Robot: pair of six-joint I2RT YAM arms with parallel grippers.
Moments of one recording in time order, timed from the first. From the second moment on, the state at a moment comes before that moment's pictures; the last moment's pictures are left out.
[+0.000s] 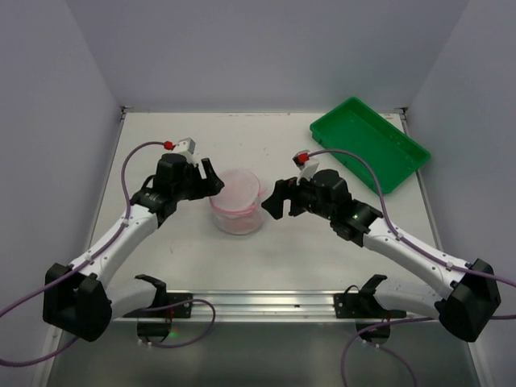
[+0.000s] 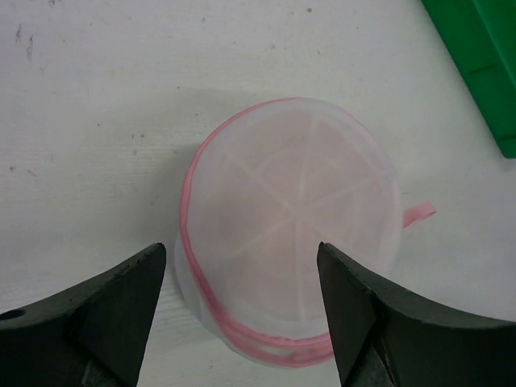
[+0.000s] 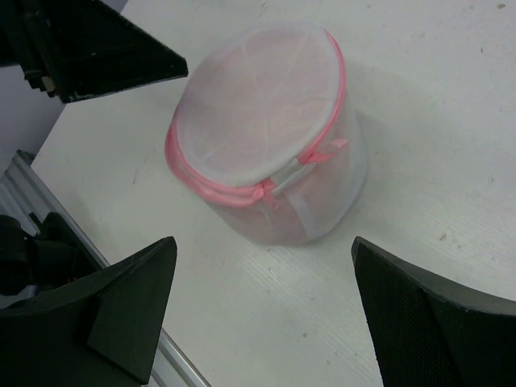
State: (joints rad) left arm -0.35 1.11 0.81 -0.29 0.08 -0.54; right arm 0.74 1.13 0.84 -0.12 -0.09 0.43
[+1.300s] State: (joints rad) left arm -0.36 1.17 1.00 -0.27 0.10 -0.31; right arm 0.74 0.97 0.68 -0.11 -0.09 0.48
